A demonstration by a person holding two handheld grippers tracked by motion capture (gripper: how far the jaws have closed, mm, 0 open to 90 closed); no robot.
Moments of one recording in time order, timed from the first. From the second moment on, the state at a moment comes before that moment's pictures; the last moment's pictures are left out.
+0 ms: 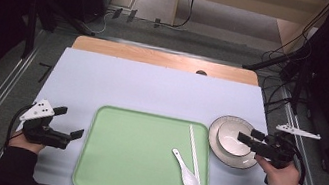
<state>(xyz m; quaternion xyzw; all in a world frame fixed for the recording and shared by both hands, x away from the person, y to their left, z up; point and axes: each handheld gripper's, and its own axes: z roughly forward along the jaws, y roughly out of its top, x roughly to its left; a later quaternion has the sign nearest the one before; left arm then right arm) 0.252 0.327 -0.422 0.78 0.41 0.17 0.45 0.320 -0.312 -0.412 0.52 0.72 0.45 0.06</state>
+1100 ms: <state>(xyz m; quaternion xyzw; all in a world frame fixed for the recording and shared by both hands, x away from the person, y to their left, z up) 0.252 0.326 -0.422 0.78 0.41 0.17 0.45 0.350 -0.324 -0.458 0.56 0.71 0.41 0.06</state>
